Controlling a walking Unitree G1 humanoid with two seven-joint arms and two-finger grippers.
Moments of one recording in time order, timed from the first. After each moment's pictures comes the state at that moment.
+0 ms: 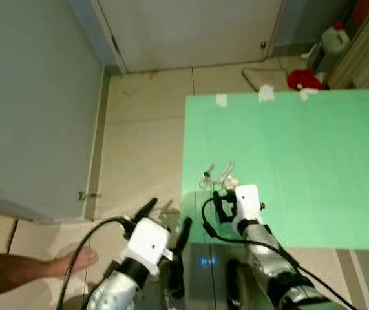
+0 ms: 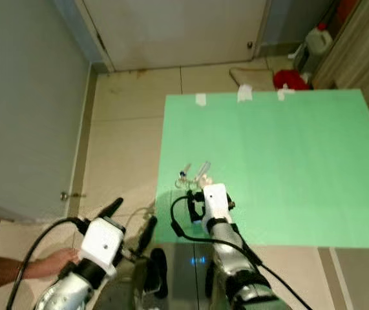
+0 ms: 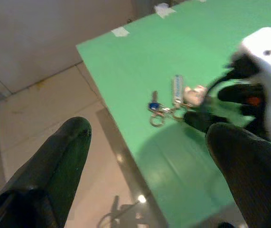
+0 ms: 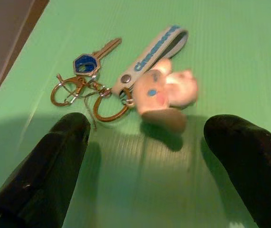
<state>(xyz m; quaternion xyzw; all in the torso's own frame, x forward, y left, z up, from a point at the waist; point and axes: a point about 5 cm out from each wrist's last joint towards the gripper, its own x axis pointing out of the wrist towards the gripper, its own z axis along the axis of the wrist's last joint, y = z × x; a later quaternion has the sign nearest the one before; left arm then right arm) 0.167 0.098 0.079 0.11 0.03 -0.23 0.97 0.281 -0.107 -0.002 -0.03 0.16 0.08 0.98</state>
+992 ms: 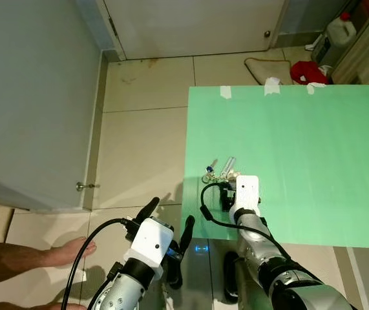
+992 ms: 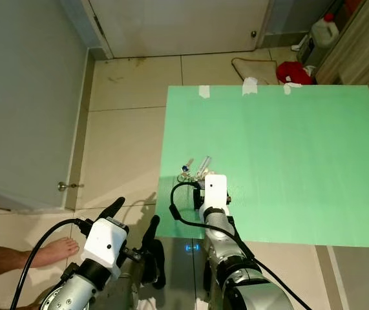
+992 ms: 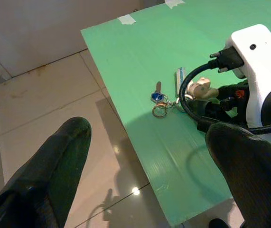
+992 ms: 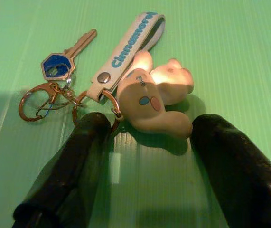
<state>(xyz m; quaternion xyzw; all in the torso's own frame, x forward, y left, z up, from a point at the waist) 0.168 0.093 0.083 0.10 0.03 -0.21 0.97 0.296 -0.104 0.007 0.00 0.17 0.00 0.99</state>
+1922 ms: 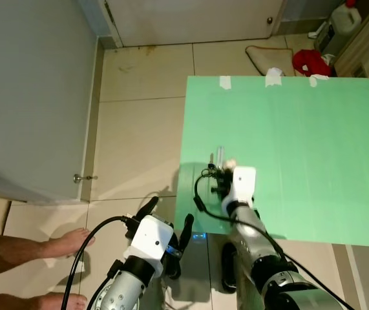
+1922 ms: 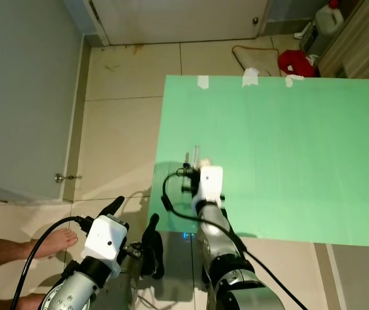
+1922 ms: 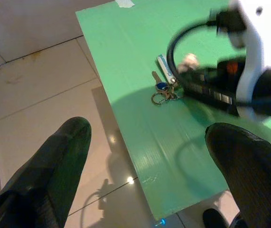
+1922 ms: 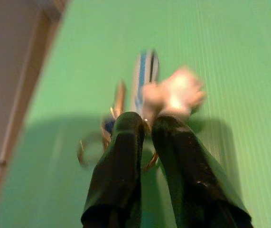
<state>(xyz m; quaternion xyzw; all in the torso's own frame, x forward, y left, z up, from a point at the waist) 0.171 0.093 0.083 0.10 0.04 -0.21 0.97 0.308 -0.085 0.038 0.06 0.07 0.05 0.99</state>
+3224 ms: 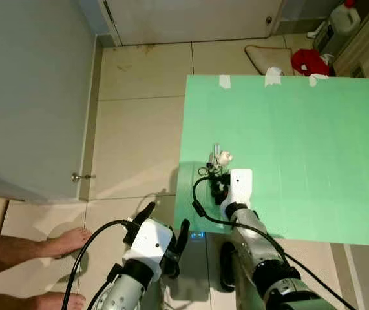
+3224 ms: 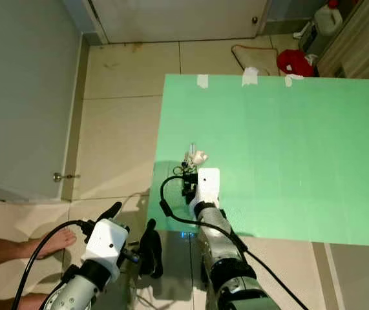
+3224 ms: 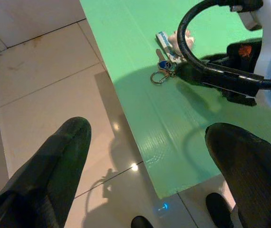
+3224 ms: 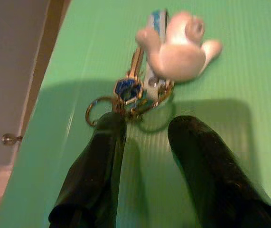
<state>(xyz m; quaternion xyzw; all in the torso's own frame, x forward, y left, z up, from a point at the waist) 0.169 0.096 0.072 0.11 0.06 -0.19 0.97 0.299 -0.080 0.025 0.08 0.13 0.09 0.98</state>
